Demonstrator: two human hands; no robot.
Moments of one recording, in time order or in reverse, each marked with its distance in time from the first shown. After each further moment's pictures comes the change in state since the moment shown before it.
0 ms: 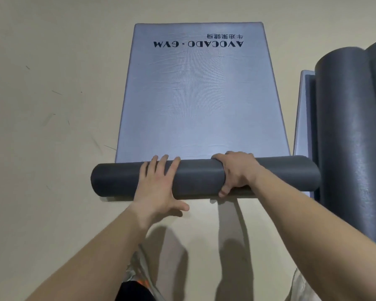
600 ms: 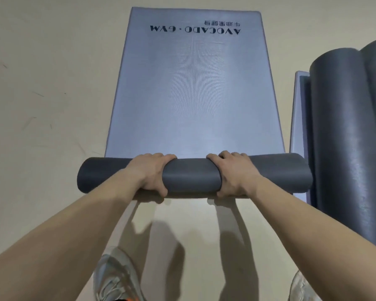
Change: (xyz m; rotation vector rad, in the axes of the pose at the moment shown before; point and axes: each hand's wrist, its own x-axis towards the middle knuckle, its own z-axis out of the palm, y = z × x) left_hand 0.091 -0.029 -0.035 -0.066 -0.303 0.153; right_hand 0.019 0.014 0.020 -0.119 0.182 -0.054
